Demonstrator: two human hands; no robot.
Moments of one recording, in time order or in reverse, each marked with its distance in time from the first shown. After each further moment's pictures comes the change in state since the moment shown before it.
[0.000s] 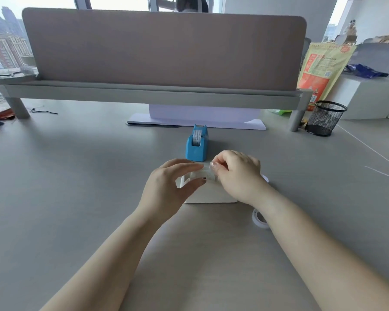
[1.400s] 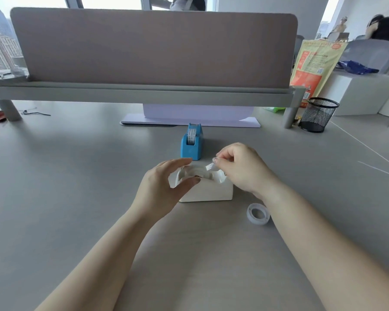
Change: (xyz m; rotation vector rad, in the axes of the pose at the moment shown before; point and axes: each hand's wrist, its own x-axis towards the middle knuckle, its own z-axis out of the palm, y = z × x) left_hand -0.001 -0.002 0.000 -0.013 -0.071 -0.161; right_hand 0.001 0.008 -0.017 0.204 0.007 0.116
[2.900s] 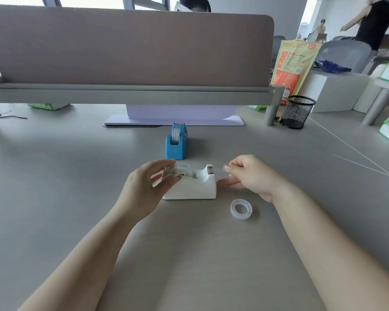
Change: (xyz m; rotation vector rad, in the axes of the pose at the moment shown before) left_hand 0.004 -0.005 0.003 -0.168 -0.072 -0.079; right_hand -0.016 0.042 -0.025 0.434 -0.212 0.317
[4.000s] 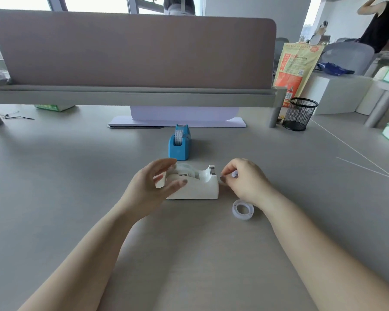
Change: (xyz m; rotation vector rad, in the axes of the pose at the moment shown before) left_hand 0.000 -0.005 -0.004 -0.089 -0.109 -0.064; right_hand 0.004 0.010 0.016 -0.488 0.223 -0.160
